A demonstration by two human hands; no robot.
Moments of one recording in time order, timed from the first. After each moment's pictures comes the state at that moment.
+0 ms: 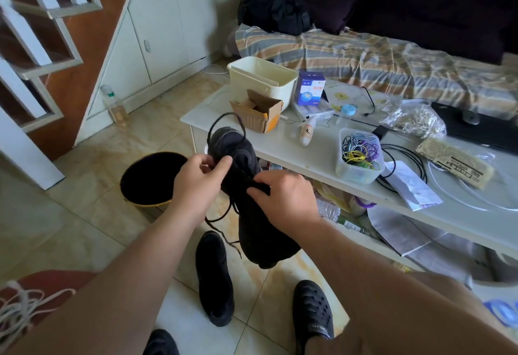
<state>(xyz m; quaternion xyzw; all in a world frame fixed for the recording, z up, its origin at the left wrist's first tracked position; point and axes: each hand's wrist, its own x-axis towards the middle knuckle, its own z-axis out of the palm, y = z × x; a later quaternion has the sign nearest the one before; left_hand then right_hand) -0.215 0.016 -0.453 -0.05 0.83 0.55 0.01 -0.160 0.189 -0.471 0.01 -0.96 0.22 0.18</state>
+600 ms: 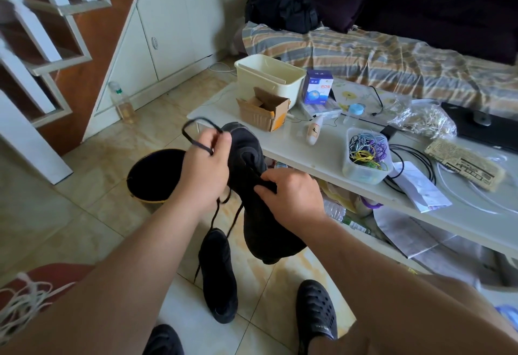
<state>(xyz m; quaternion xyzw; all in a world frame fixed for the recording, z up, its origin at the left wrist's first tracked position) -0.221 0.017 -0.436 0.04 0.79 0.61 -0.04 -0.161 0.191 -0.474 0.02 -0.96 0.20 0.18</state>
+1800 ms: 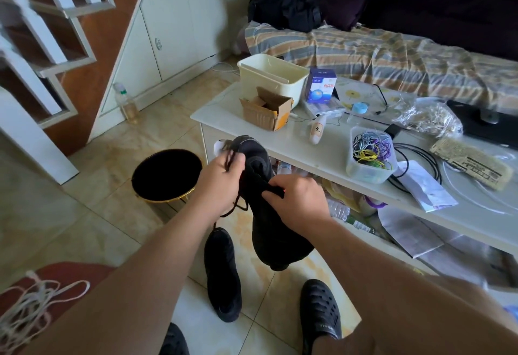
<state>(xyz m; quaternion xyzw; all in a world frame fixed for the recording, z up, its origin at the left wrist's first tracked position) -0.219 0.023 -0.464 0.05 0.87 0.49 0.00 -0.164 0.201 -0.491 -0.02 -0.96 0.22 0.14</state>
